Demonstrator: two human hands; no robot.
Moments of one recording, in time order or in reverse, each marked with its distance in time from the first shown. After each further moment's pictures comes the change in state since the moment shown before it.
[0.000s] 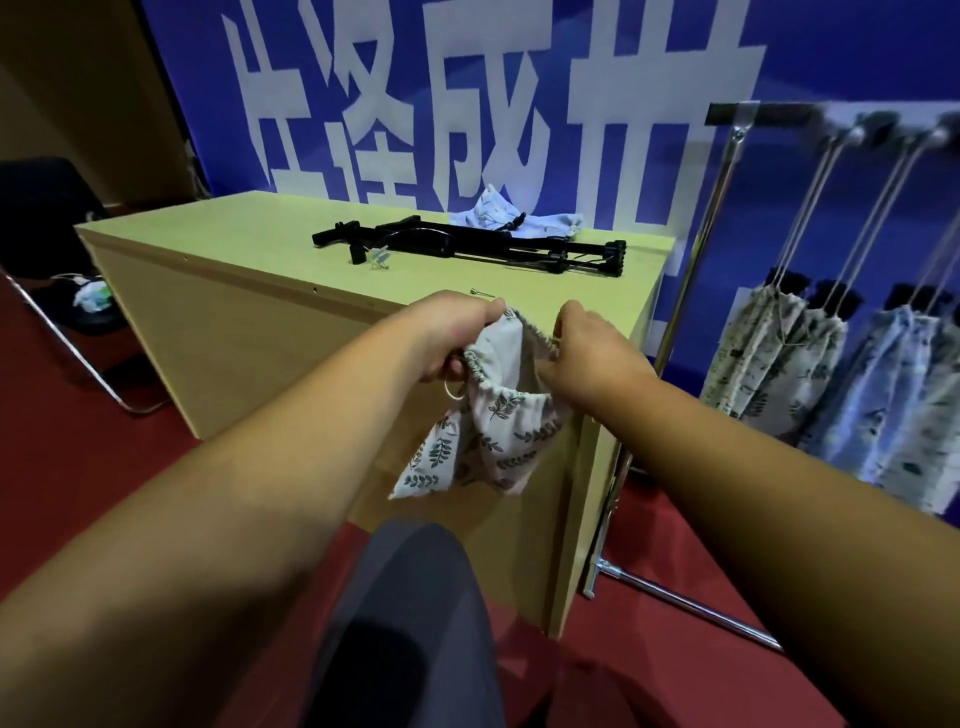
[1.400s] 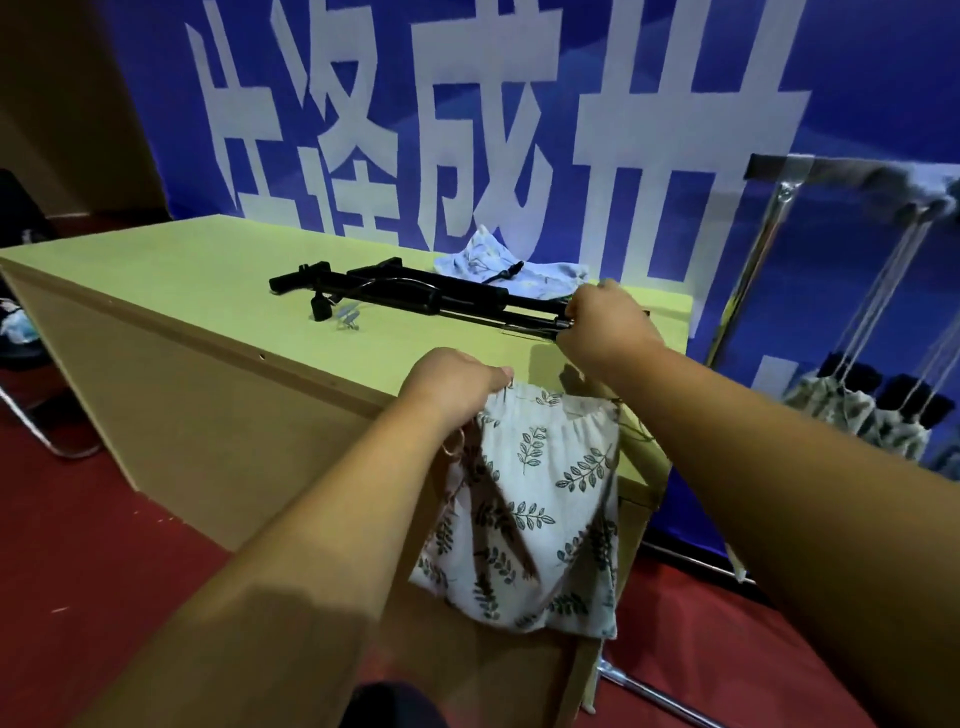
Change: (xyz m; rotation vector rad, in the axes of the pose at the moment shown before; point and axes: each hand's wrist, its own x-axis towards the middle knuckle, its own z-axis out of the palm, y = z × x) left_hand 0.125 0.014 0.001 0.163 0.211 0.208; right_hand 0.199 0.026 -0.006 -0.030 0.106 0.059
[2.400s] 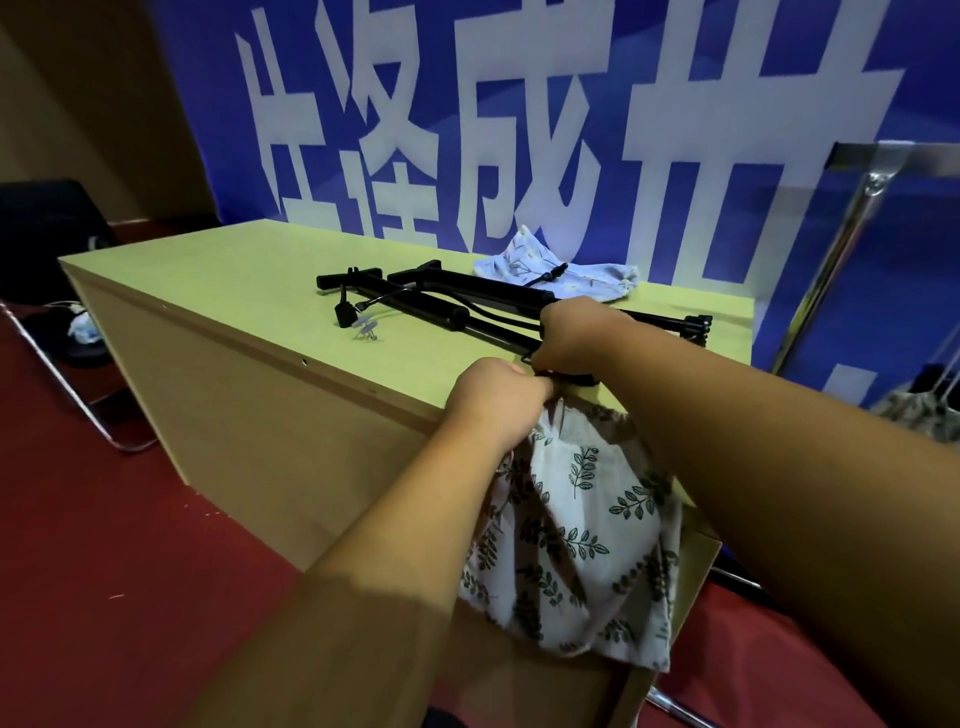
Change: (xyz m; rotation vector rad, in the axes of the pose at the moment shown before) left_hand -0.002 0.001 0.005 -0.024 0.074 0.000; right_hand 0.040 -0.068 0.028 -0.226 -0.353 -0.149
